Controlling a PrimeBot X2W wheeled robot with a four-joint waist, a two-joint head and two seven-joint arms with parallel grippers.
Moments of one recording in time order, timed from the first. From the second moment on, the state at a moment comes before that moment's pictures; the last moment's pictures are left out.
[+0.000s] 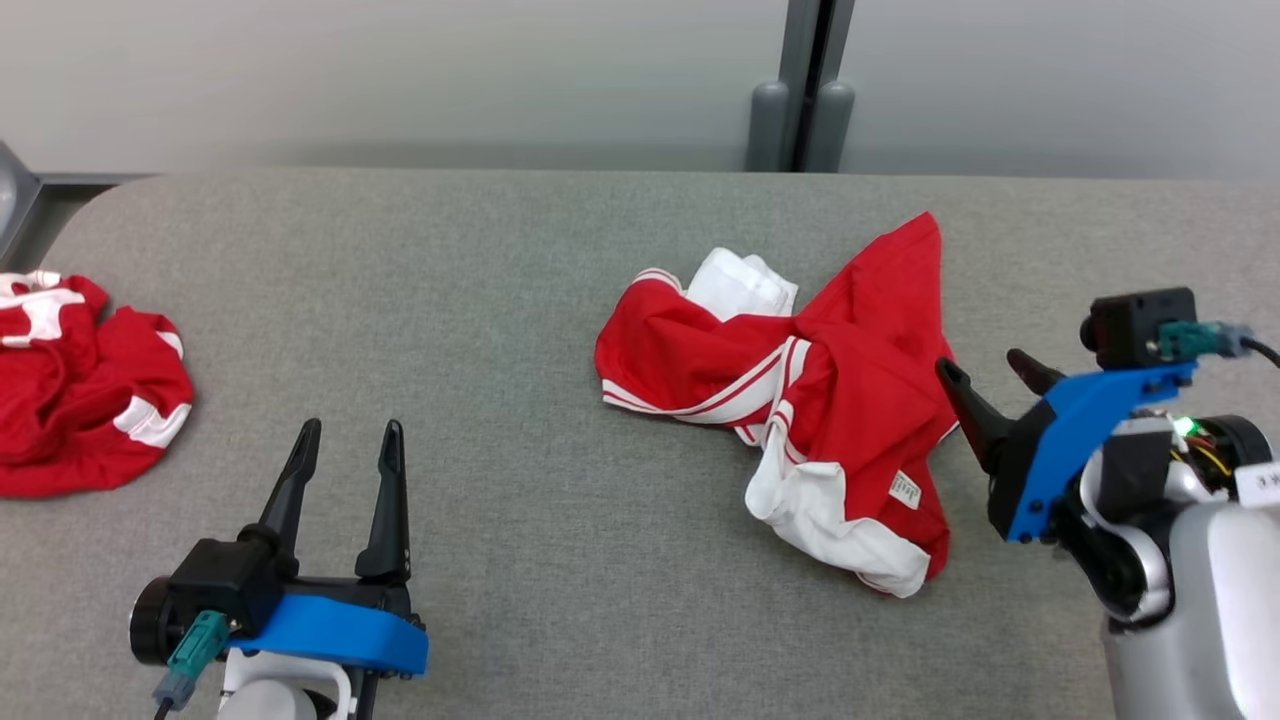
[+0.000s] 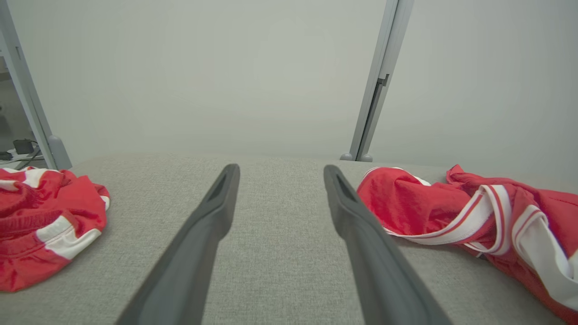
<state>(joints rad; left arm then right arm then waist) -0.11 0.26 -0.29 0.17 -0.42 0.03 -0.26 -0.32 -0.08 -0.05 0.00 0.22 0.13 0.66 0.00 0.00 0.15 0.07</state>
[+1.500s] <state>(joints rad) -0.08 0.27 -0.28 0.14 -0.42 0.07 -0.26 -0.11 -0.05 -0.27 0.08 0.04 0.13 0.08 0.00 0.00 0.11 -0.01</state>
